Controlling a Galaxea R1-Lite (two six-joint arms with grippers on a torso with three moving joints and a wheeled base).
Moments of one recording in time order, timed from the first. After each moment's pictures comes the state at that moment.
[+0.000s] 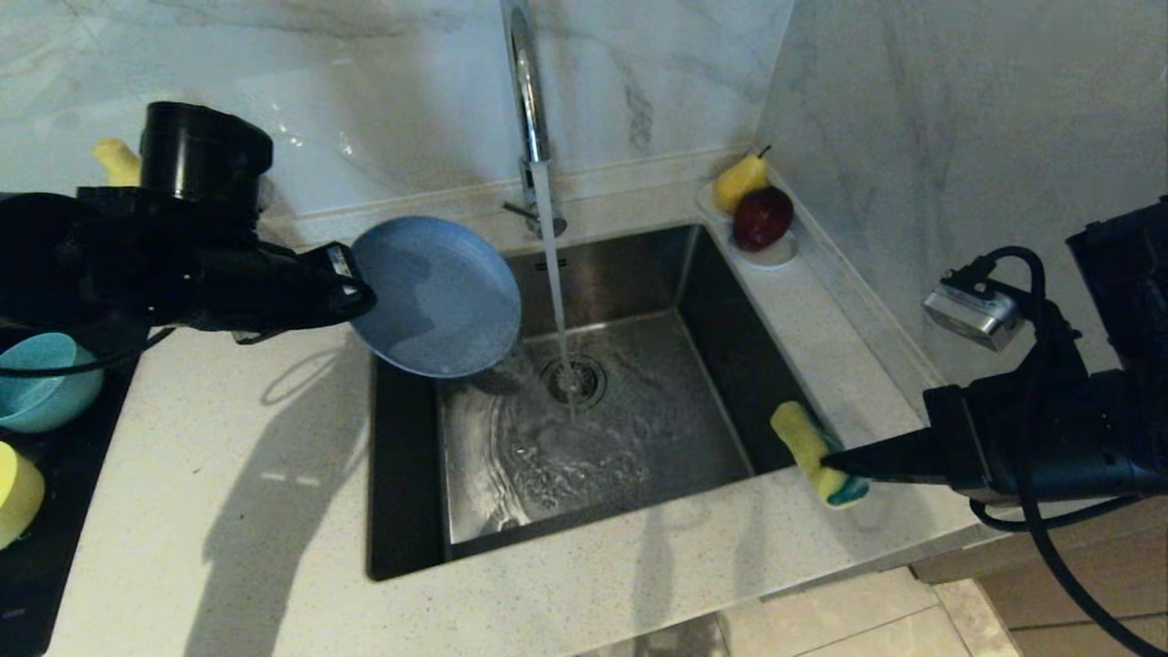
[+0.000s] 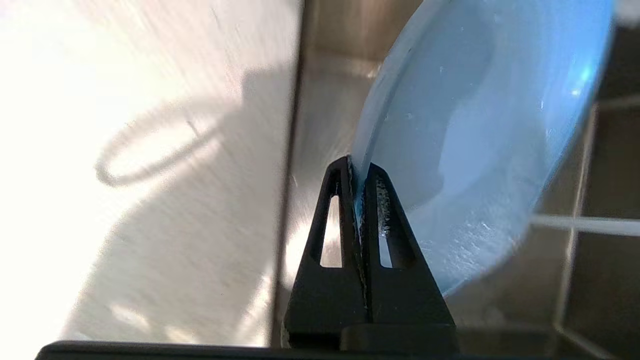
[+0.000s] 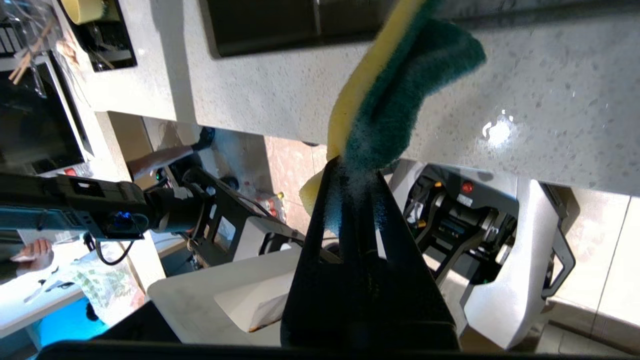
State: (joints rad) left arm -0.19 1.71 -1.40 0.14 0.23 -0.44; right arm 0.46 1.41 -1.11 0.34 0.43 0.47
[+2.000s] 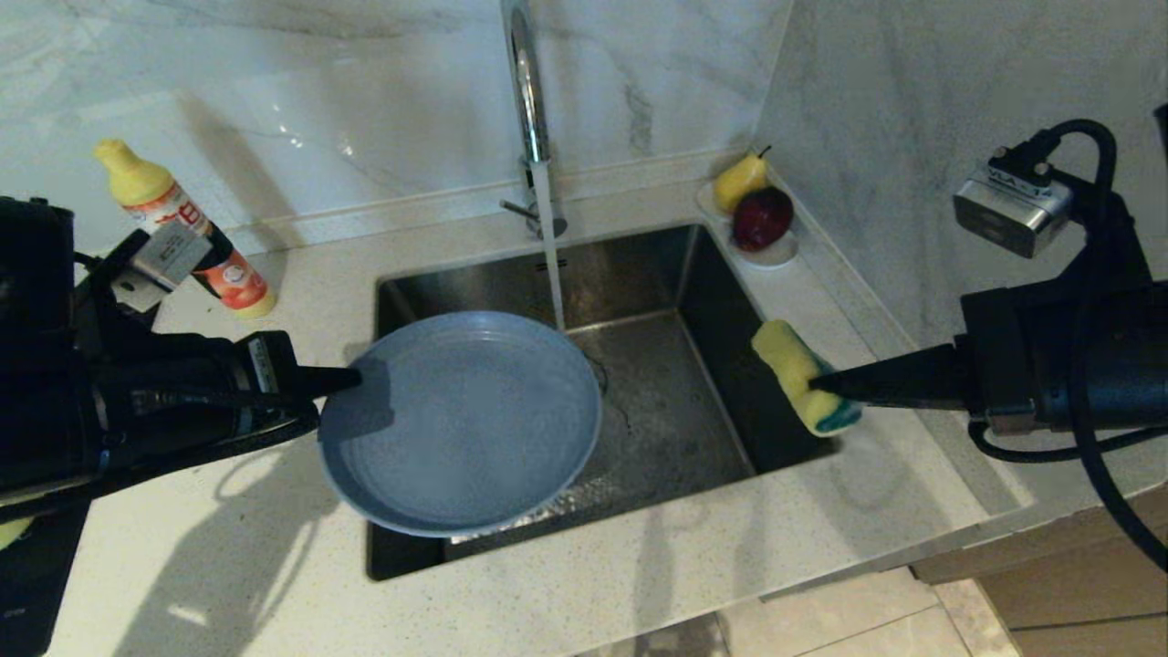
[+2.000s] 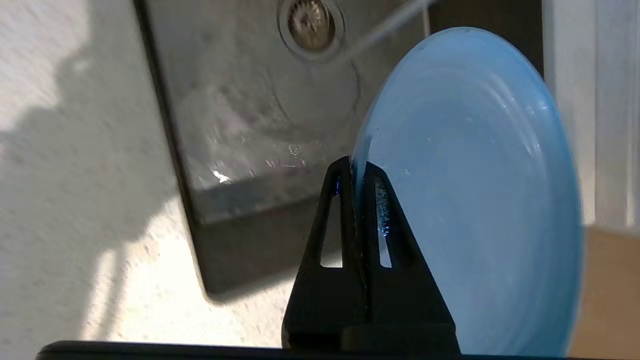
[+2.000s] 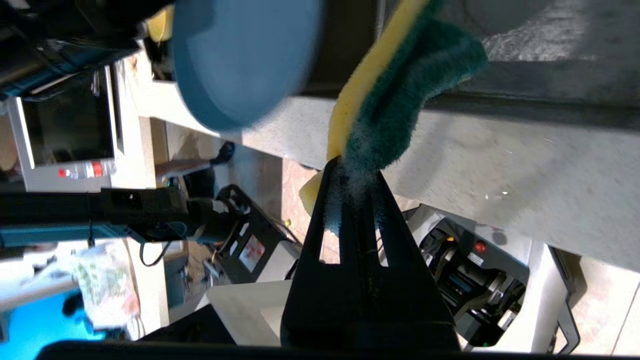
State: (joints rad) left arm -0.28 1.30 -0.89 -0.02 -0.12 -0.43; right arm 0.55 1.39 -1.28 0.35 0.42 0.47
